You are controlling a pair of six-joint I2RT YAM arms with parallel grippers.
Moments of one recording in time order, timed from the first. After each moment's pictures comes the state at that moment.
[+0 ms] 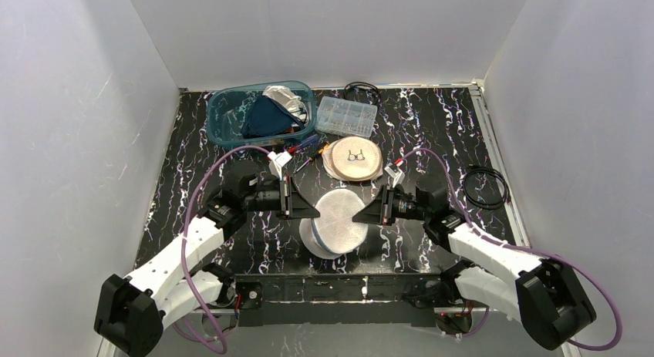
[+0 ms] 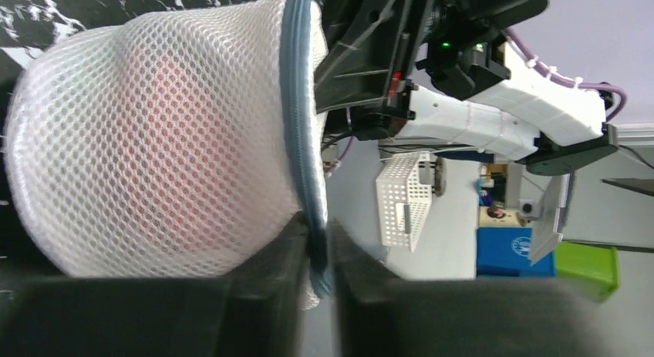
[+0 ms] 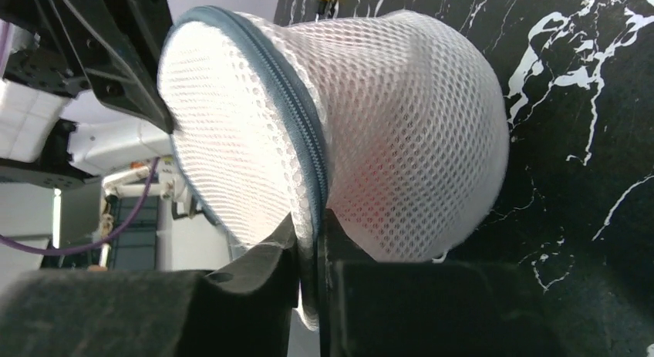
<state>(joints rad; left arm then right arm) -0.50 0.95 0.59 -0.08 0.85 -0.86 0.54 1.02 0.34 0.34 -0.79 0.91</state>
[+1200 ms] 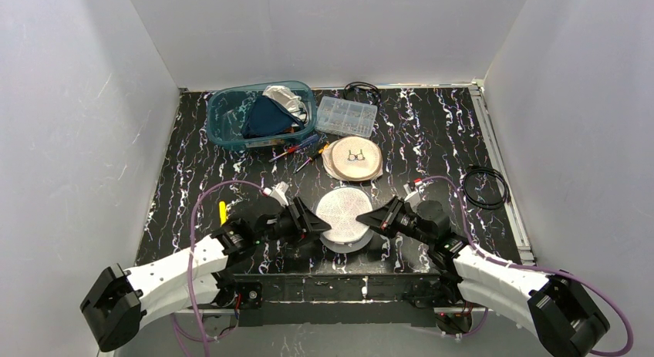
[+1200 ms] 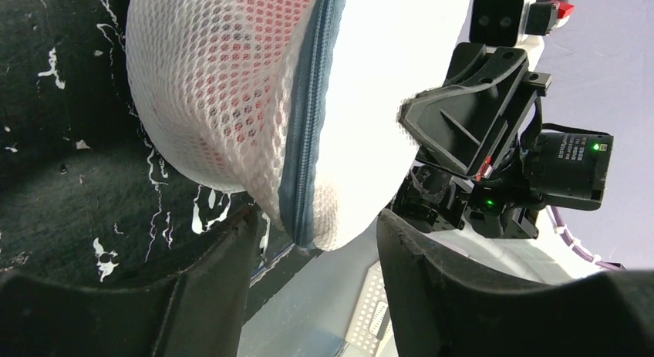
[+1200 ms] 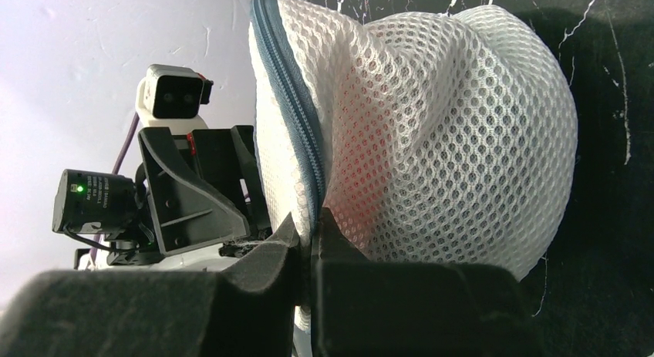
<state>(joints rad) -0.85 0.87 0.37 -0.02 0.19 -1.30 0.69 0.86 0.12 0.46 -0.30 1.33</state>
